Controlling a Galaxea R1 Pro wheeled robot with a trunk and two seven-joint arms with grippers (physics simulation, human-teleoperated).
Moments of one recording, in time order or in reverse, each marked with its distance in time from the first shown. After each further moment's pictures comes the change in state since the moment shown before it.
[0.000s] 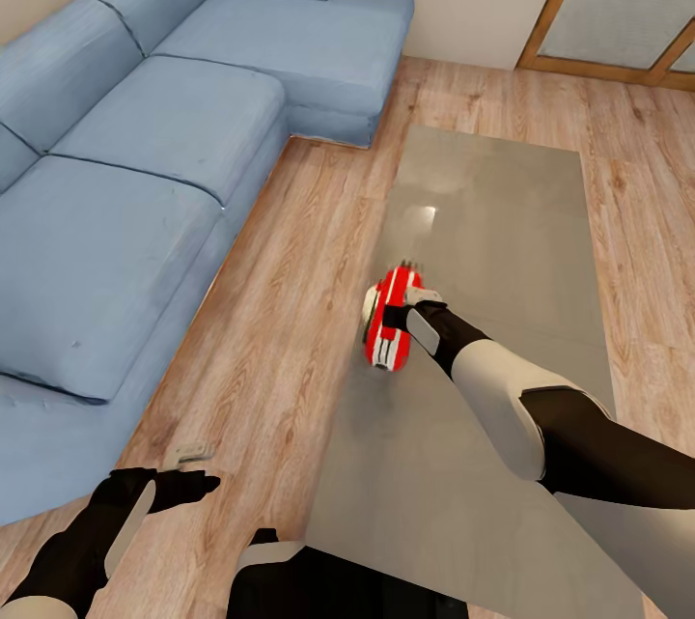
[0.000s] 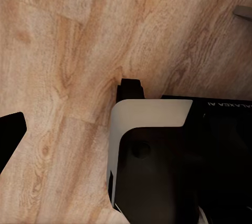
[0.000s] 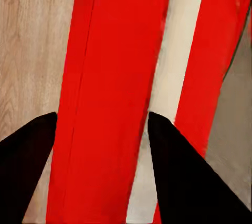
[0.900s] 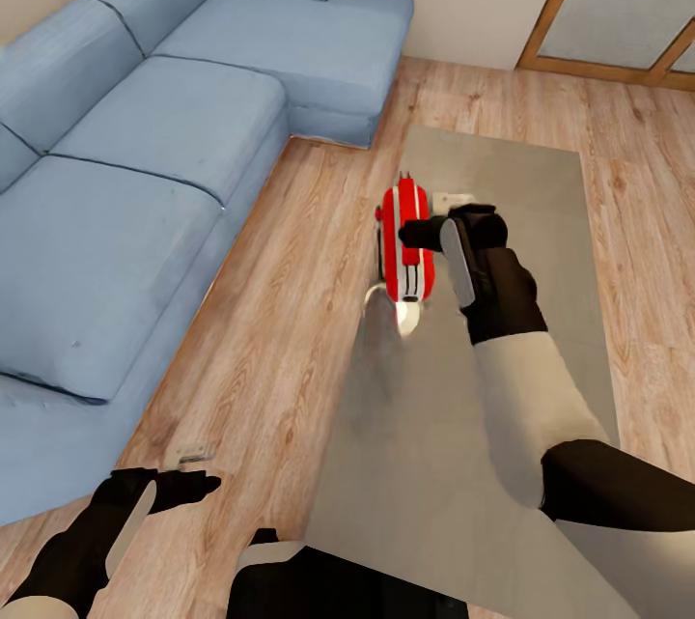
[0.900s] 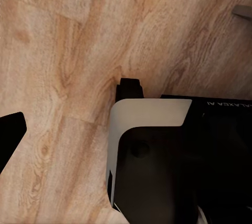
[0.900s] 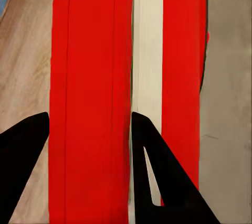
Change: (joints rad) left arm 0.000 -0.003 0.000 0.002 -0.001 0.000 0.000; right arm 0.085 0.000 0.013 -0.958 0.155 0.654 -0.001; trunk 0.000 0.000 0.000
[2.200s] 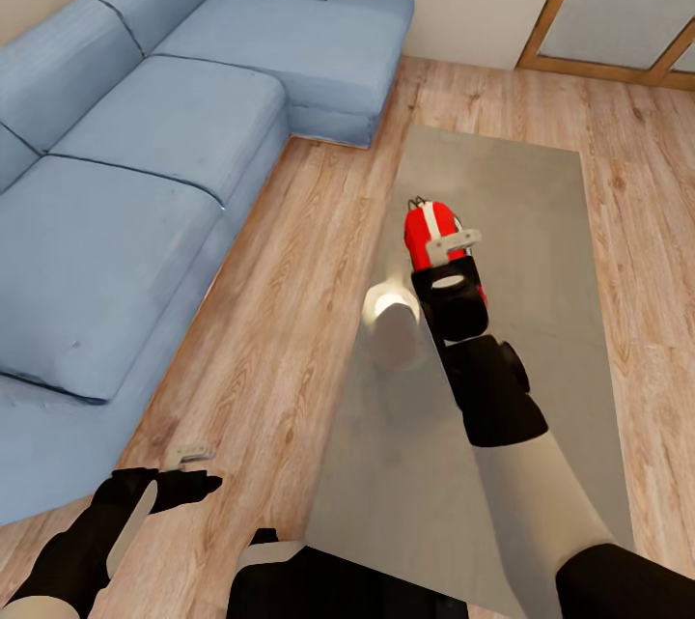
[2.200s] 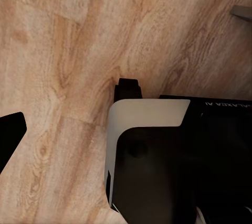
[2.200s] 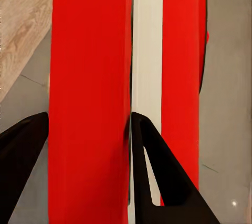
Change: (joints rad) left arm 0.000 -0.003 0.000 -0.002 0.002 0.000 0.000; right arm 0.321 -0.015 0.215 -0.340 0.457 0.037 0.000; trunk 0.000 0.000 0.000
